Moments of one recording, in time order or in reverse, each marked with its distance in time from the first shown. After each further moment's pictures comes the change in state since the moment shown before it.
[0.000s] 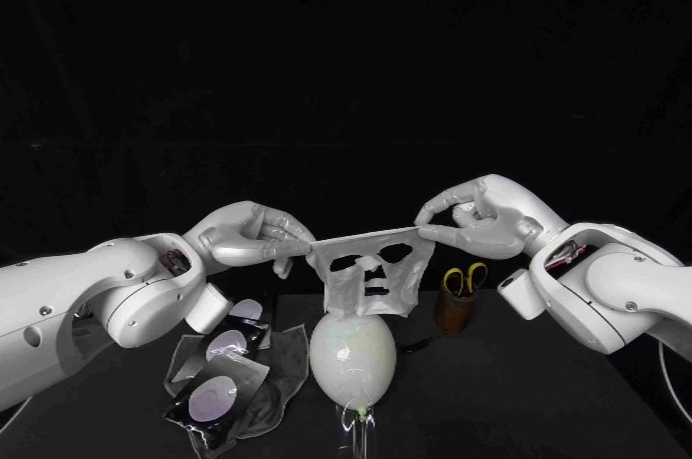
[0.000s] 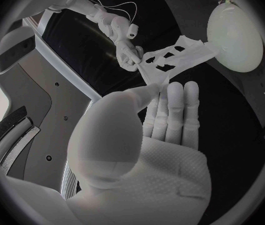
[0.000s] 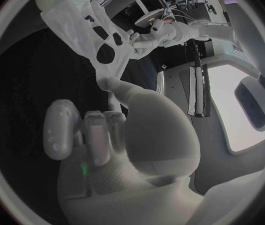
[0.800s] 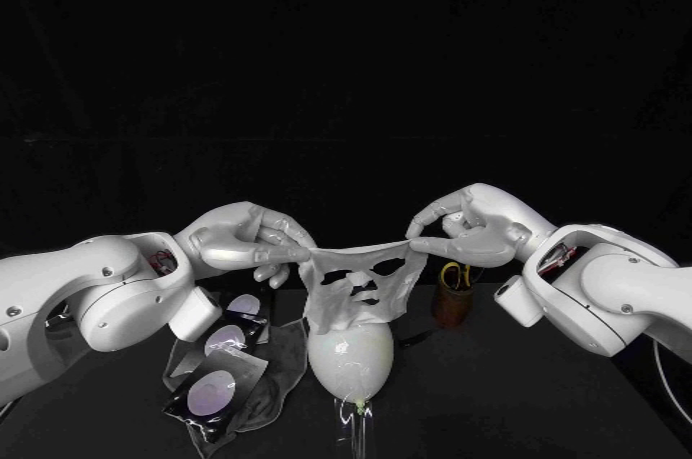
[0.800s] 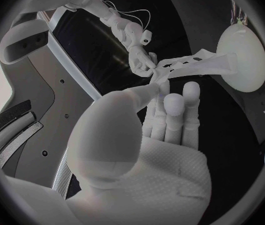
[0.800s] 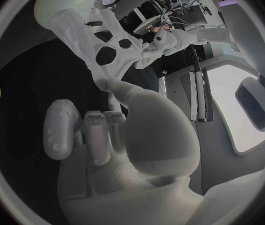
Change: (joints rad) left arm 0.008 -0.048 0.000 0.063 0.045 0.120 -0.006; left_hand 0.000 -0.014 0.017 -0.009 0.000 -0.010 0.000 0.012 0.000 0.178 -0.034 0.005 -0.015 0.213 -0.032 0.105 0.218 0.017 0.086 -0.018 0.061 0.056; right arm 0.000 0.000 -0.017 0.024 -0.016 0.062 -0.045; right_hand -0.004 0.004 0.000 0.000 0.000 -0.005 -0.002 0.004 0.006 0.000 0.000 0.002 0.000 0.001 -0.001 0.001 0.000 0.000 0.000 0.000 0.000 -0.001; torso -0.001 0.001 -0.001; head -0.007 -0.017
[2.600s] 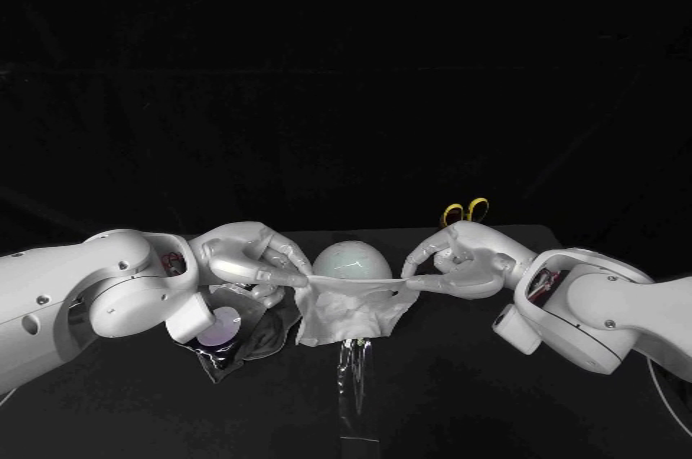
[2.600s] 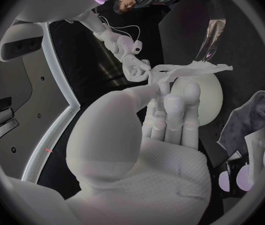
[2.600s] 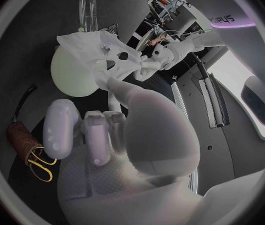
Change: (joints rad) left arm -0.106 0.000 -0.074 -0.031 -0.052 0.141 -0.133; left_hand 0.000 -0.008 0.008 -0.014 0.000 0.004 -0.003 -0.014 0.030 0.002 -0.002 -0.002 0.004 -0.003 -0.001 0.000 -0.006 -0.016 0.004 -0.004 0.004 0.001; right arm -0.233 0.008 -0.035 0.014 0.021 0.080 -0.029; right_hand -0.001 -0.002 0.006 0.000 0.003 -0.001 0.000 0.003 0.003 0.000 0.000 0.000 0.000 0.001 -0.001 0.001 0.000 0.000 0.000 0.000 -0.009 0.001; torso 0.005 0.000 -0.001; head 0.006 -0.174
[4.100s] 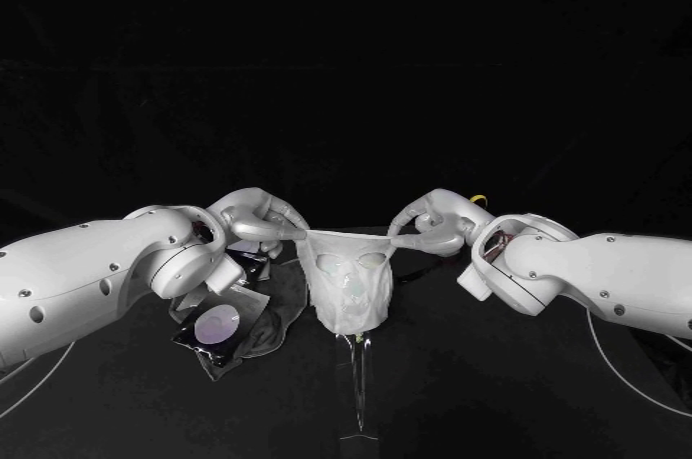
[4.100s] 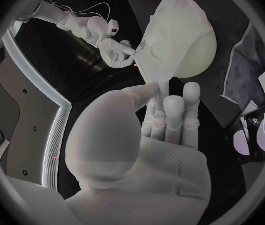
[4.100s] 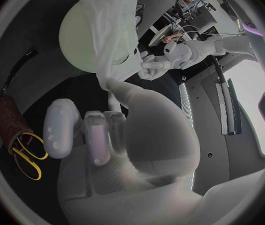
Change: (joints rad) left arm -0.003 0.183 0.010 -0.234 -0.107 -0.264 -0.032; left_hand -0.006 -0.016 0.019 -0.012 0.000 0.016 -0.005 -0.010 0.013 0.003 -0.003 0.007 0.009 0.010 -0.005 0.012 0.035 0.005 0.003 -0.003 0.008 0.009; right arm 0.021 0.221 0.007 -0.279 -0.020 -0.073 -0.034; right_hand -0.004 0.004 0.006 0.000 -0.003 -0.003 0.003 0.002 0.006 0.000 0.000 0.000 -0.001 -0.003 0.003 0.000 -0.001 0.000 -0.004 -0.004 -0.007 0.000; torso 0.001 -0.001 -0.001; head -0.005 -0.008
